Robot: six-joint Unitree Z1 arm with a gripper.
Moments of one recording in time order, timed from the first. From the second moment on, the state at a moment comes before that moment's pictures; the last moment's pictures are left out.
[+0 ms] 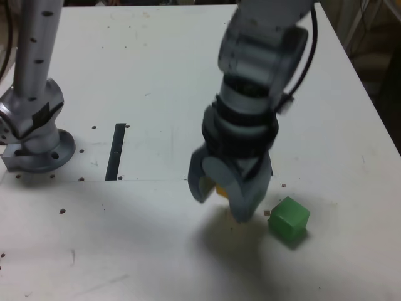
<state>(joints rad) -0.44 2.07 -1.63 1.28 0.00 0.13</state>
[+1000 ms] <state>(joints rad) -0.14 2.01 -1.69 1.37 -0.03 0.11</state>
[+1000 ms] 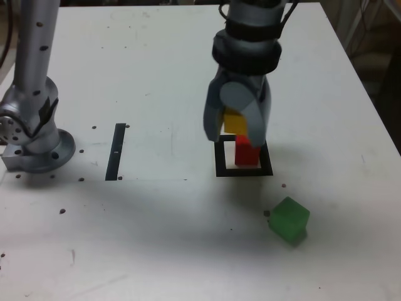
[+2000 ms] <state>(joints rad) -0.07 2.11 -1.71 1.34 -0.07 0.11</state>
